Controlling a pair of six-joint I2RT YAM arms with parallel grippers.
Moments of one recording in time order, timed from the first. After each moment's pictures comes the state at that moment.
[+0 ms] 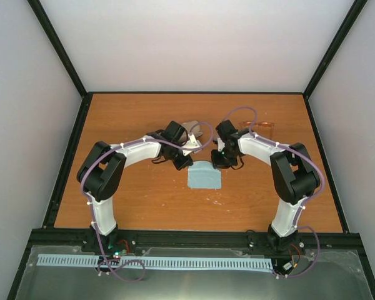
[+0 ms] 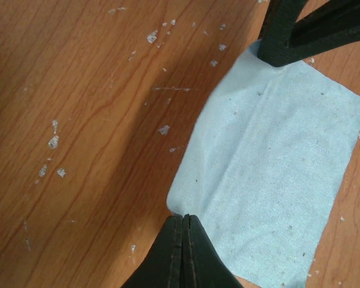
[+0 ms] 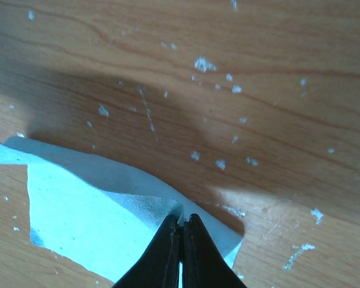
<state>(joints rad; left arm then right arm) -0.61 1.88 1.22 -0.46 0.39 0.38 0.47 1.83 1.19 -0.70 -0.28 0.35</state>
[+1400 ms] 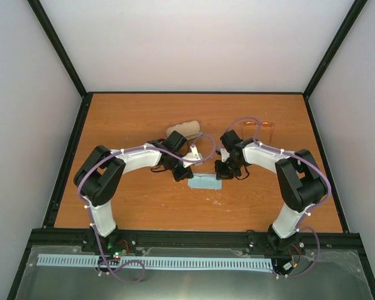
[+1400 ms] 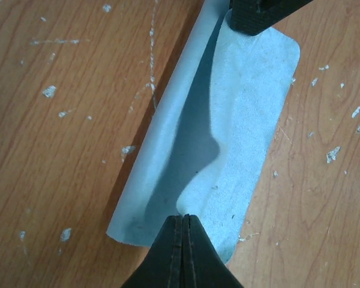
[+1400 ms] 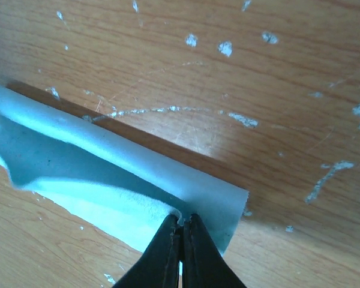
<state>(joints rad) -0.67 1.83 1.10 -0.46 0.45 0.43 0.47 1.73 1.01 -0.67 -0.36 0.33</state>
